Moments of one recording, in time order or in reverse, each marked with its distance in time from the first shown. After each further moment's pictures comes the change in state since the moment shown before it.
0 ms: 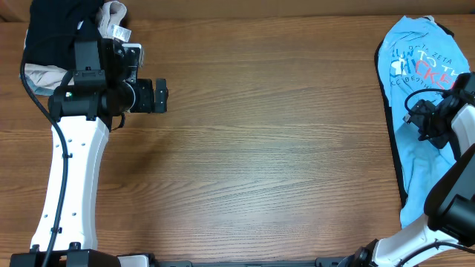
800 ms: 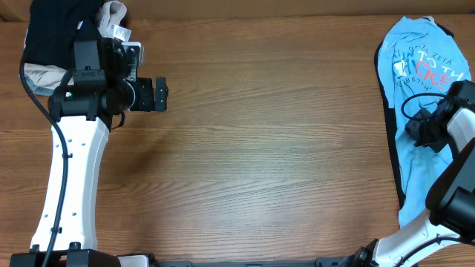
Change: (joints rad) left arm 0.000 0.000 0.000 0.018 0.003 0.000; right arm -0.008 0.041 -0.041 0.018 0.020 0.021
